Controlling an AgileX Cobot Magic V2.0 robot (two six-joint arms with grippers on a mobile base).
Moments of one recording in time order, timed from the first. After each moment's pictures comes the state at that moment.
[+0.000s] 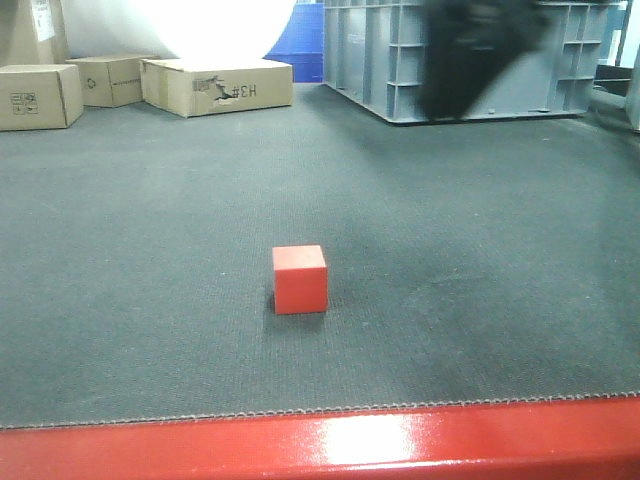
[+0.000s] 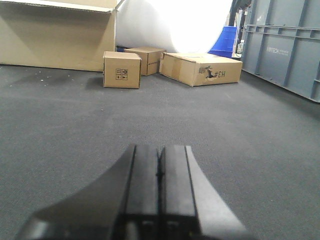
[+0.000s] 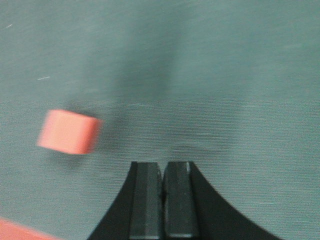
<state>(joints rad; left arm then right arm) 0.02 -0.01 0.03 -0.10 -0.04 0.05 0.52 1.42 -1.18 -0.07 0.78 0.26</state>
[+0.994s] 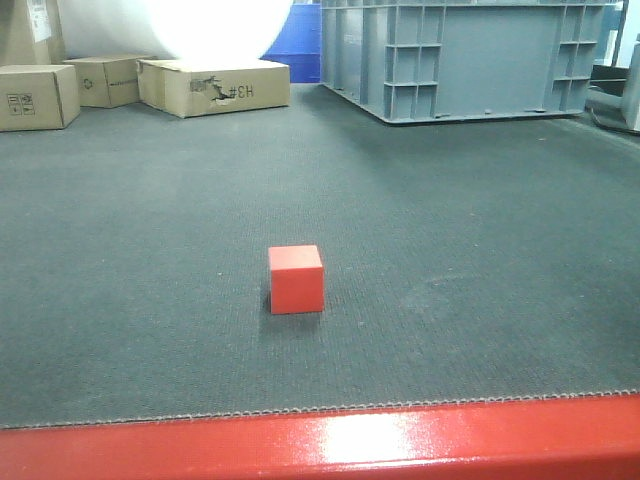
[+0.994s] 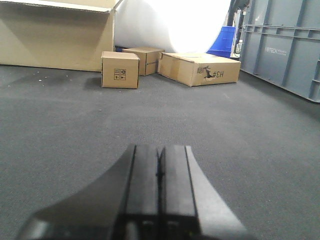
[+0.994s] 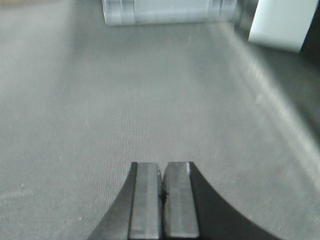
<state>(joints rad) 0.02 -0.01 0.03 -0.10 -0.04 0.05 -0.01 0.49 -0.29 -0.03 0.10 0.06</state>
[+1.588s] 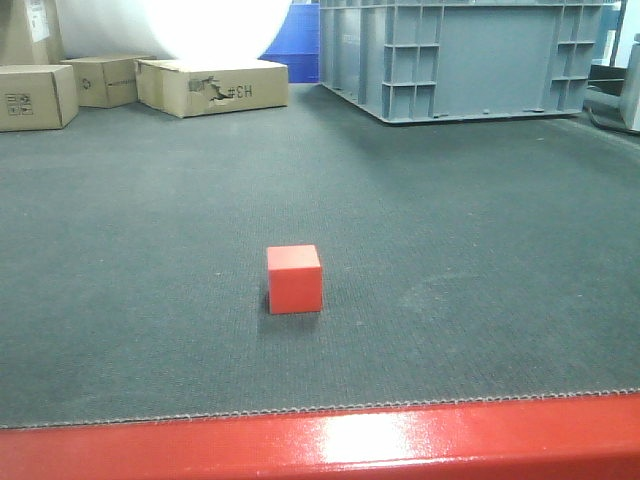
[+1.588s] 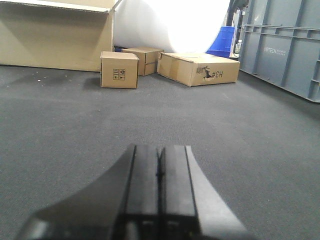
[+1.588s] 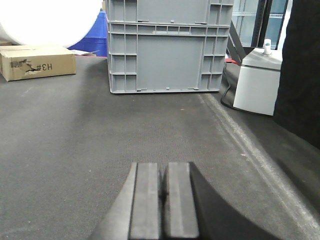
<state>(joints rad) 0.02 -0.01 0.03 -0.10 -0.04 0.05 -0.01 0.18 -0.20 -0.03 0.09 0.06</state>
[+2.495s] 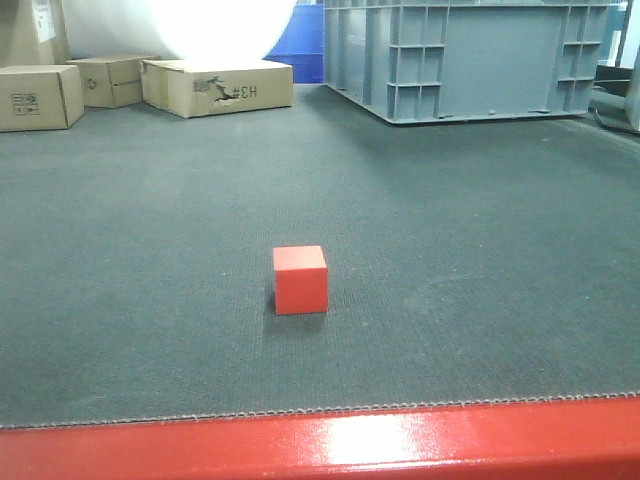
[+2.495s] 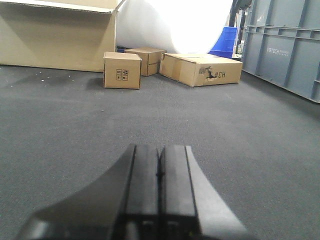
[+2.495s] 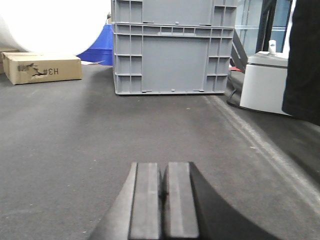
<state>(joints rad) 0.02 -0.01 0.03 -0.10 -0.04 0.05 0.00 -0.01 0.03 -0.02 -0.02 0.06</state>
